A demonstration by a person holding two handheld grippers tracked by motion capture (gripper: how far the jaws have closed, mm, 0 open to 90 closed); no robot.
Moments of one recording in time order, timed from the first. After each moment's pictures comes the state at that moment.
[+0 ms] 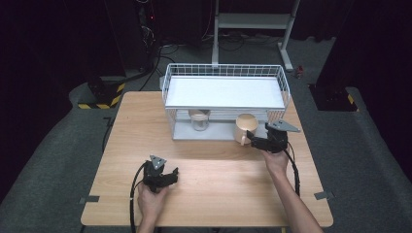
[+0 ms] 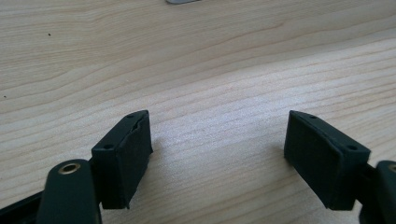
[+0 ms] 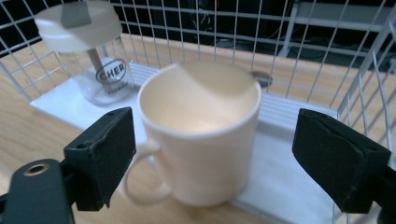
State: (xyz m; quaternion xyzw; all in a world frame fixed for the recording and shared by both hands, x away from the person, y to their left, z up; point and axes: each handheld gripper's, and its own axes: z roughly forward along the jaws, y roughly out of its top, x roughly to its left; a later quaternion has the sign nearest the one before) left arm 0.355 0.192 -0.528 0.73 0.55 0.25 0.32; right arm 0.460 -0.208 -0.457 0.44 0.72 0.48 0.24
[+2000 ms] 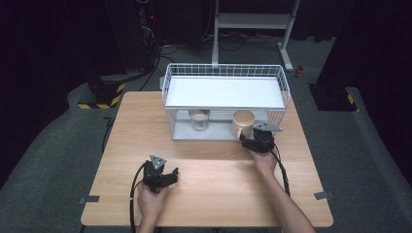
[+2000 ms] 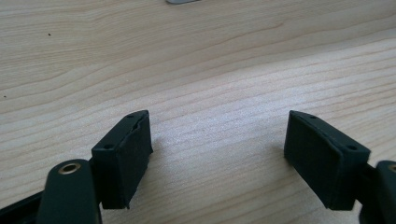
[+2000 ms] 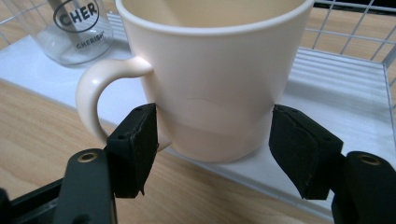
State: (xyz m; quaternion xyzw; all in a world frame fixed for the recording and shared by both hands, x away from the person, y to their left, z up) left arm 0.355 0.192 -0.528 0.73 0.55 0.25 0.32; right arm 0.484 -0.178 -0.497 0.47 0.74 0.42 0.24
